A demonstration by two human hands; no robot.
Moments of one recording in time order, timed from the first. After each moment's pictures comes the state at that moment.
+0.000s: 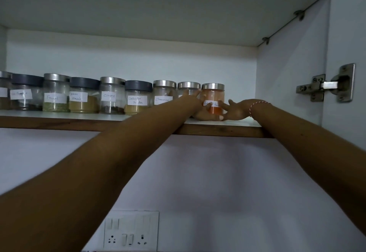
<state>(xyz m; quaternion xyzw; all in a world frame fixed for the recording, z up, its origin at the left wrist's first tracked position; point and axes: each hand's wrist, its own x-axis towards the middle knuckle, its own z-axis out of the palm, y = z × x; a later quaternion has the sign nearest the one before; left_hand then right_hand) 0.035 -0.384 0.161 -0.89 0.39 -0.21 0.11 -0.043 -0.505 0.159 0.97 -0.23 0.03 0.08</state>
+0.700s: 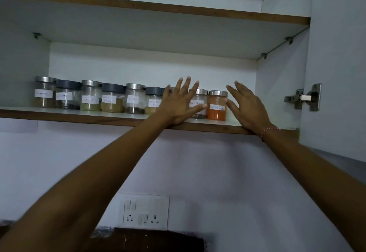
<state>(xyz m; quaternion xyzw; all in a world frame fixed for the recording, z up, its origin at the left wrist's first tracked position) 0.015 -0.271 0.137 -0.79 0.46 -0.39 -0.13 -0.108 -0.461 0.133 0.86 -0.07 0.50 0.07</state>
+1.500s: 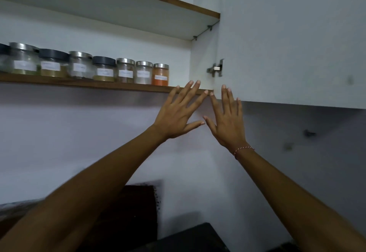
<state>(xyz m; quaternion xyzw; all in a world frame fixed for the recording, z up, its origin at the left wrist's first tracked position) -0.167 -0.265 0.015 -0.58 0.57 -0.57 -0.11 -0.305 -0.390 -0.012 0.79 -0.26 0.49 0.27</state>
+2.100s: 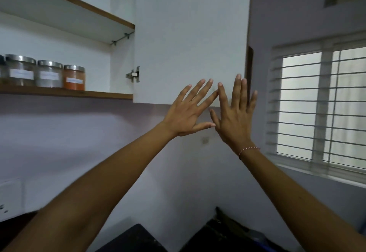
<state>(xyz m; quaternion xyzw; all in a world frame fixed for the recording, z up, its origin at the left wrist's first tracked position) -0.389 -0.321 0.039 -0.41 0.71 -0.53 -0.22 -0.548 -0.343 0.015 0.63 -0.42 0.51 0.41</state>
